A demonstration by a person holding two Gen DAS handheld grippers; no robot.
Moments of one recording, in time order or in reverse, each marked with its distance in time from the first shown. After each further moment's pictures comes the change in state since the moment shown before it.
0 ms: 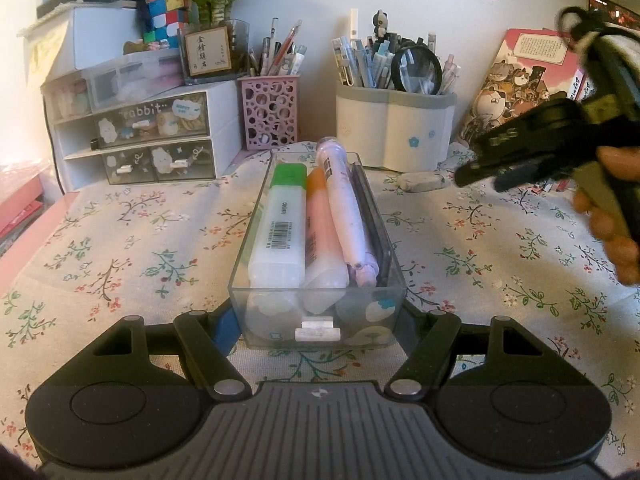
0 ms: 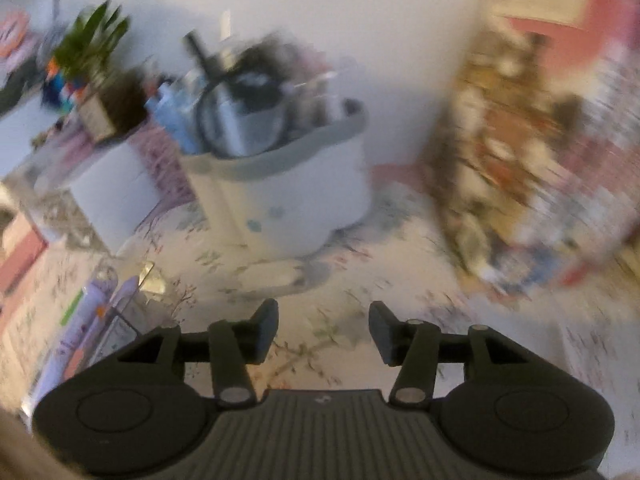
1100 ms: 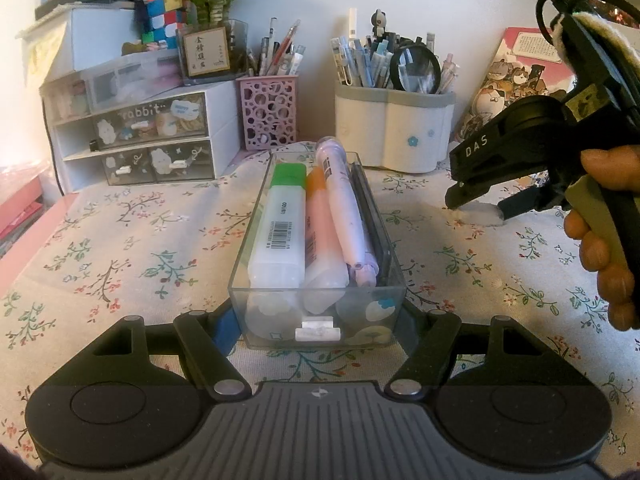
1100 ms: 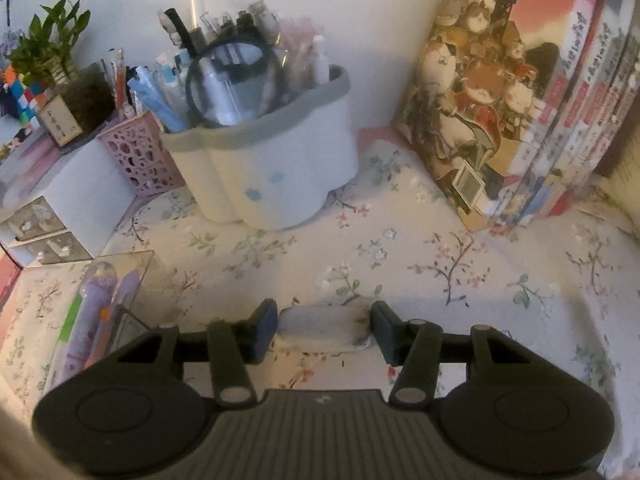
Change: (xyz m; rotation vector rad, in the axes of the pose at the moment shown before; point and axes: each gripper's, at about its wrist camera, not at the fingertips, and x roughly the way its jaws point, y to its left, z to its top) left arm 0.000 0.000 0.000 0.002 0.000 0.000; right arm -0.002 0.031 -0.017 0.187 0.063 -0.152
